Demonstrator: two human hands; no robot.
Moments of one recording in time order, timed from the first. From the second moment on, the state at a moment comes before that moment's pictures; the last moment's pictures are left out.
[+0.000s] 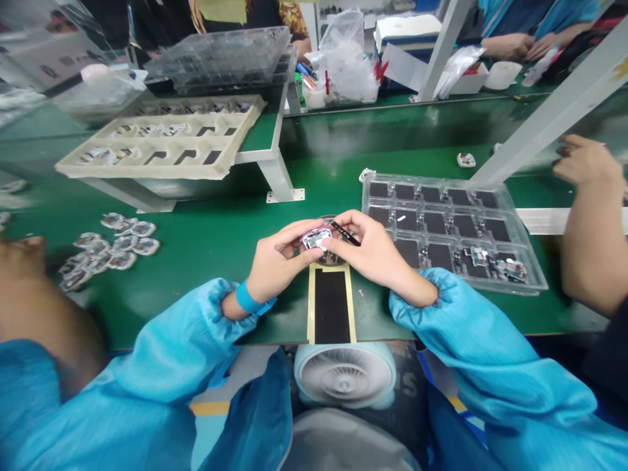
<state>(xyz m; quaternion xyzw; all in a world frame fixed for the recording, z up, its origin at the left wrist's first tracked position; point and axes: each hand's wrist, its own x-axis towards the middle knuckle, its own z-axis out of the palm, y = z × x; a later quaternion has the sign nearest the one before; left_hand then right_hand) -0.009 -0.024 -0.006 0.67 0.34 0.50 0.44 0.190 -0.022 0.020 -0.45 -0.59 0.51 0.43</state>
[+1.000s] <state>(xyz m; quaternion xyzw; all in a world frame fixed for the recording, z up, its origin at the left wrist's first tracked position) -0.008 -0.021 -0.009 0.65 0.28 0.51 0.49 0.195 -0.023 0.019 -0.44 -0.60 0.54 0.39</state>
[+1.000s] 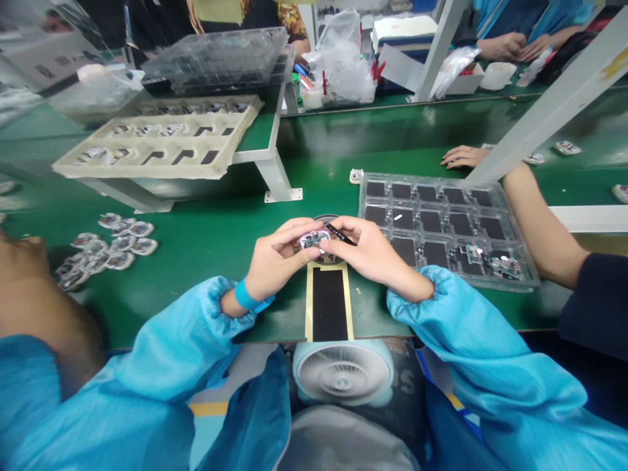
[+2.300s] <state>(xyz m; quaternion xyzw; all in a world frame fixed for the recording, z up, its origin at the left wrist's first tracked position) -0.003 -0.031 -0.001 0.72 0.46 0.40 0.34 0.209 -0.011 0.014 -0.31 -0.82 0.21 0.44</state>
